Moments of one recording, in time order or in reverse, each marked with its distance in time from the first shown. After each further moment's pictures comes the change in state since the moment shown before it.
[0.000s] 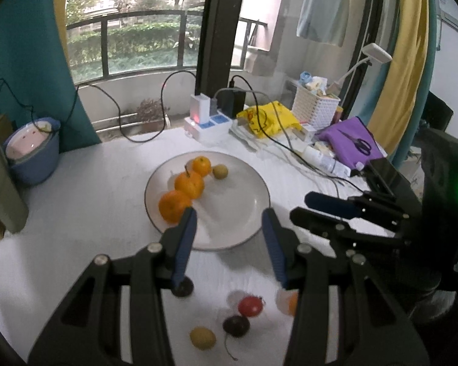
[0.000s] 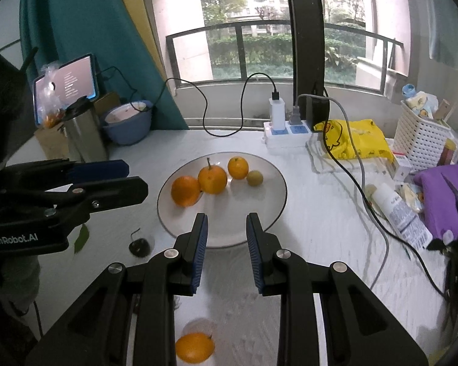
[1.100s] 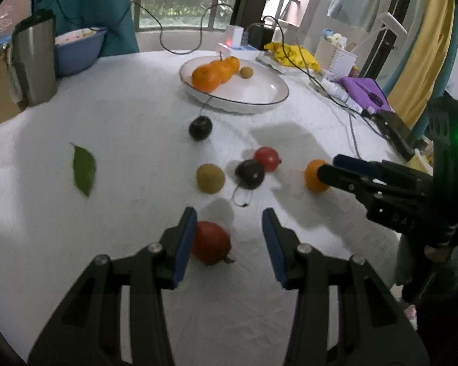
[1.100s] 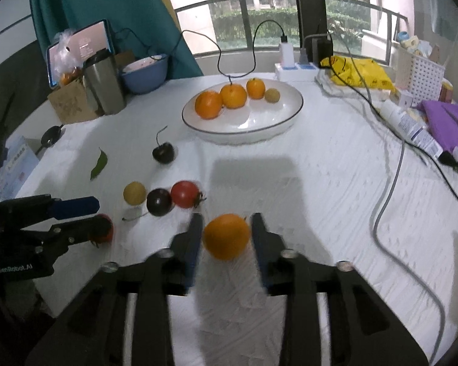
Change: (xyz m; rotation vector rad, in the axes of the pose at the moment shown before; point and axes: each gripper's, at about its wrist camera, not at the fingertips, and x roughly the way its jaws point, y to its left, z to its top) left arm -0.034 0.001 -0.140 -0.139 0.131 0.082; right arm -0.014 0.026 -0.092 0.035 0.130 0.041
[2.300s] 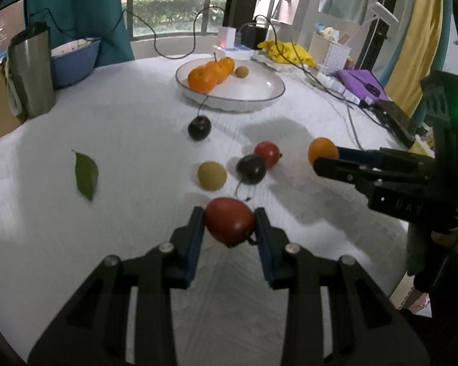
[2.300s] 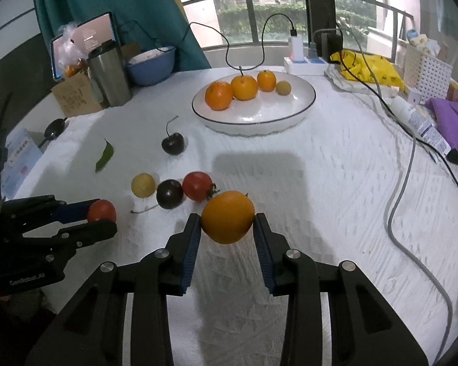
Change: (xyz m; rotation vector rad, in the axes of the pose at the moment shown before) left arm -0.001 -0.001 -0.001 0.065 -0.019 -0.002; right arm 0.003 0.009 0.002 -0.025 0.014 0.015
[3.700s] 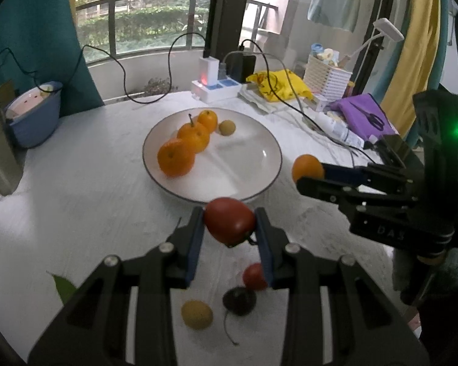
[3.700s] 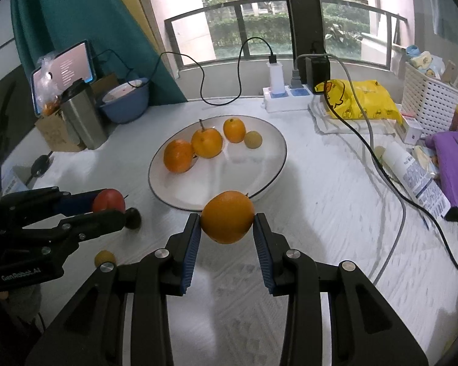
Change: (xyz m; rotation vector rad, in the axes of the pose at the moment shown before) left arm 0.049 -0.010 0.108 0.049 -0.038 -0.041; right arm 0.023 -0.058 0.075 0.030 -0.050 -0.007
